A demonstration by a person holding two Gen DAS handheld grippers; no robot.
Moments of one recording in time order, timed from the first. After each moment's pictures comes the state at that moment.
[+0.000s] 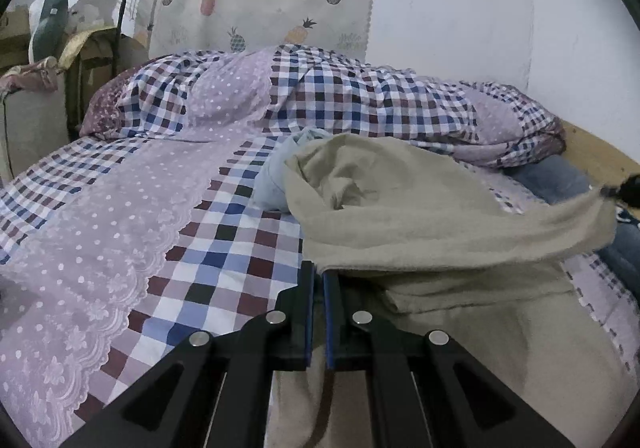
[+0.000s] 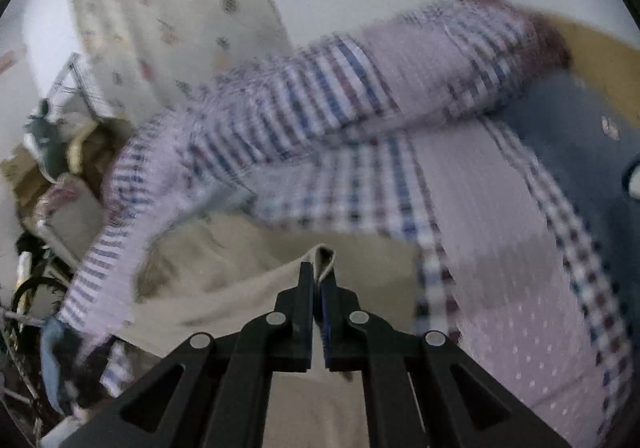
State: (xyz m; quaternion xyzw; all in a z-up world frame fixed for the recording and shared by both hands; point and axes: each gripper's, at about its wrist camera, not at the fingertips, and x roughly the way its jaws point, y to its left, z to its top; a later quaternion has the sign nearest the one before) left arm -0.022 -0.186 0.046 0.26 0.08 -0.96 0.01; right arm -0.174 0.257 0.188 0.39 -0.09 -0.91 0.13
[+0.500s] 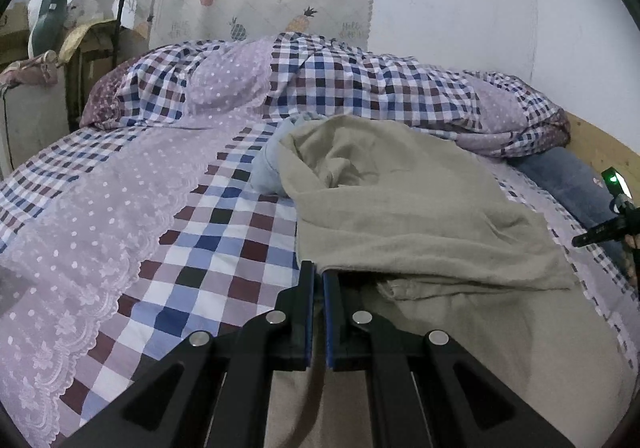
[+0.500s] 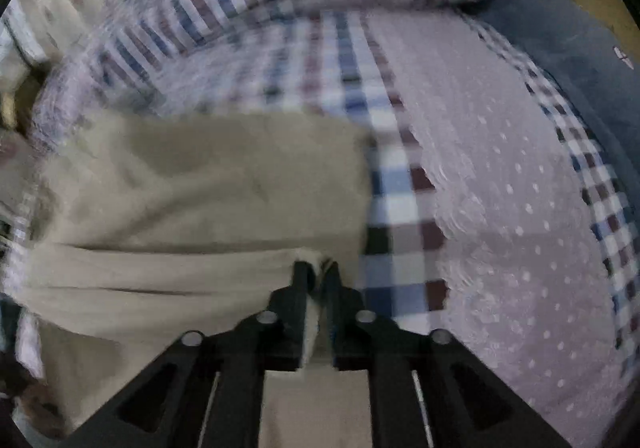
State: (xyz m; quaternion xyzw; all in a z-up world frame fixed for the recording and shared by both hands) left arm -0.029 -0.185 0.032 0.28 0.09 -0.96 0.01; right arm -0.244 0.269 0.046 0.53 -0.01 -0.85 0.03
